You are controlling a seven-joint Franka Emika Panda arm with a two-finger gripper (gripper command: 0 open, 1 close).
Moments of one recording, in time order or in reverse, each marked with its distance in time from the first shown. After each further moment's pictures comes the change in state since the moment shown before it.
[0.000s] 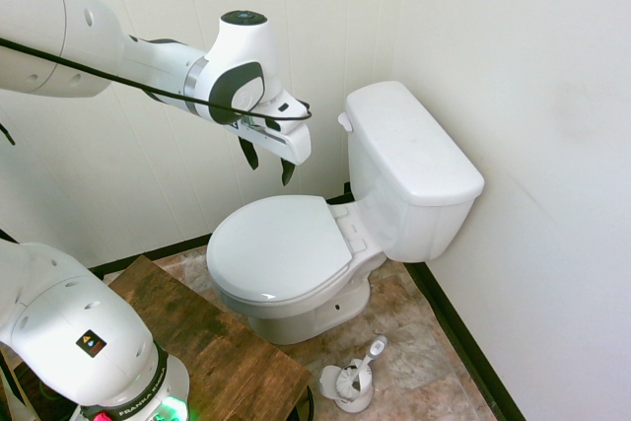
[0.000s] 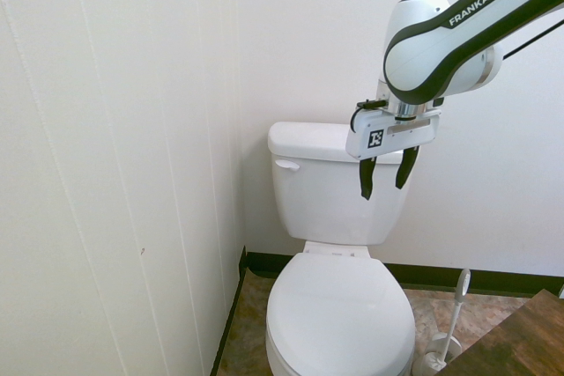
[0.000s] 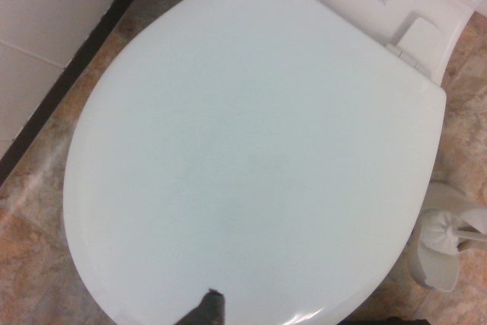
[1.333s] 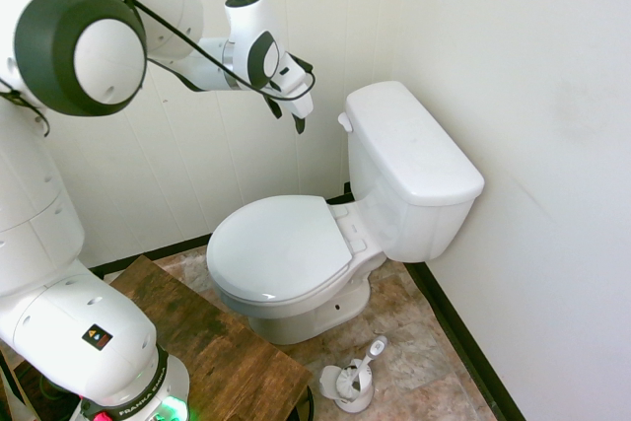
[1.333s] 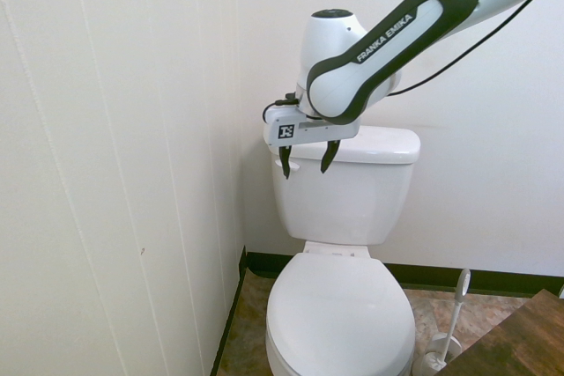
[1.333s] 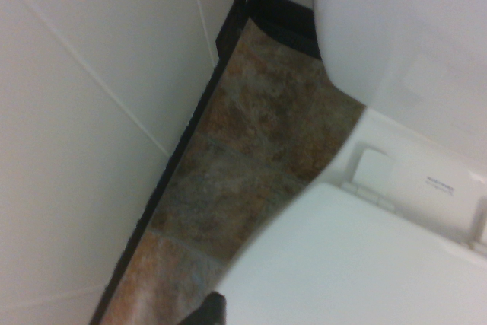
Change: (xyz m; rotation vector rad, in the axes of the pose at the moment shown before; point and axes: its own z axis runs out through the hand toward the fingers) arm 0.040 -0.179 0.025 0.167 0.181 0.219
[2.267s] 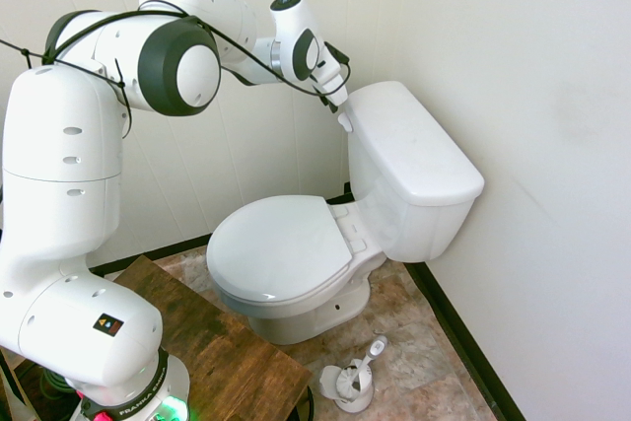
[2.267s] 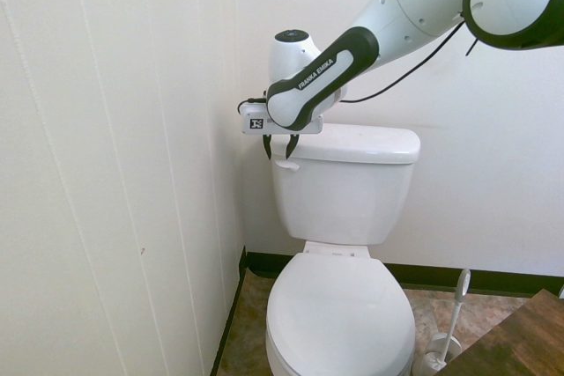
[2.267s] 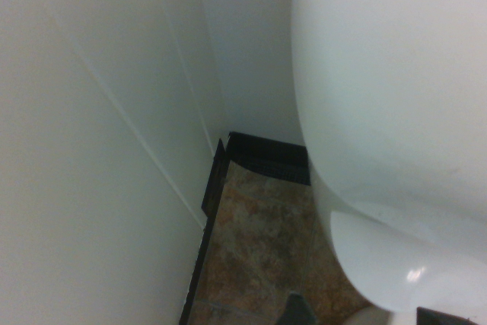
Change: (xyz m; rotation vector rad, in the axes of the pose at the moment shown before) arm 0.073 -0.087 0.068 0.058 0.118 0.178
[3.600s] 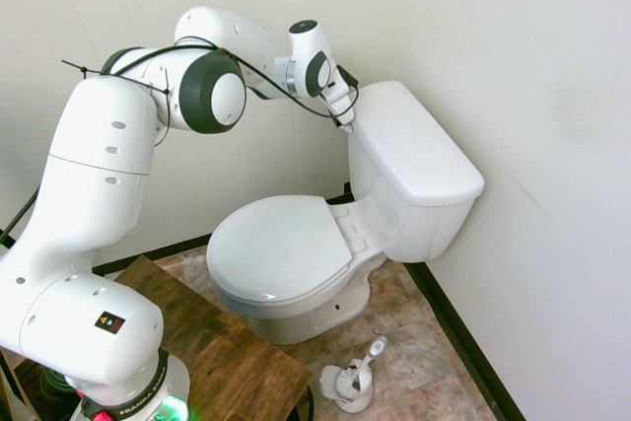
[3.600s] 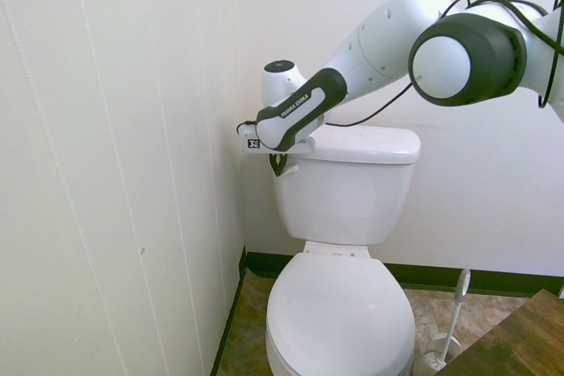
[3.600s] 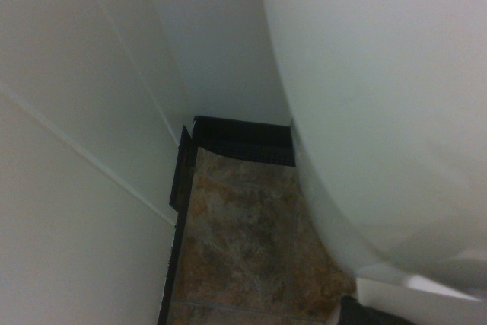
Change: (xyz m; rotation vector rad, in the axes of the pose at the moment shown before) arm -0.002 -0.009 0.092 -0.098 0.004 0.078
